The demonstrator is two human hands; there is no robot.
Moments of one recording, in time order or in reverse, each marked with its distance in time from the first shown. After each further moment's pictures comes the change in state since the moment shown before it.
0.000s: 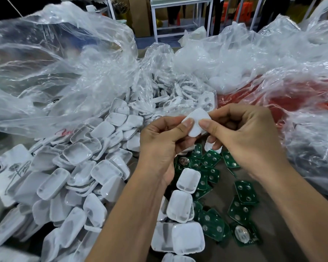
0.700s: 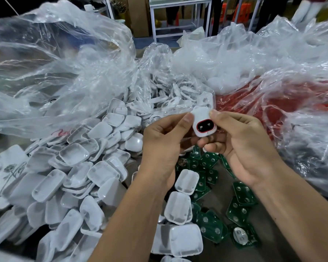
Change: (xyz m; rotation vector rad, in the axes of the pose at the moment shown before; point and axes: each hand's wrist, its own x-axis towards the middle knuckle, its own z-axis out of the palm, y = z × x) left_hand -0.001 -0.007 0.002 0.076 -0.053 0.100; right_hand -0.003 -0.013 0.008 0.574 -0.040 0.438
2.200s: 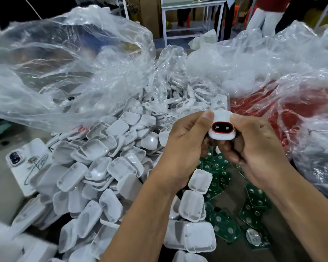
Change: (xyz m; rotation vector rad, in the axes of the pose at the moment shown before) left_hand -0.011 0.011 0.000 0.220 -0.292 0.135; right_hand 0.002 0.012 -0.006 -0.244 -0.192 -0.206
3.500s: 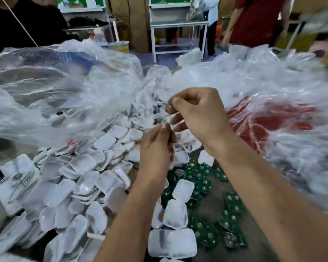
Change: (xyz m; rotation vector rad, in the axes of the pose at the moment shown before) left_hand 0.010 -0.002 -0.015 0.051 0.391 -0.076; right_hand 0.059 -0.056 0.055 -0.322 0.155 -0.011
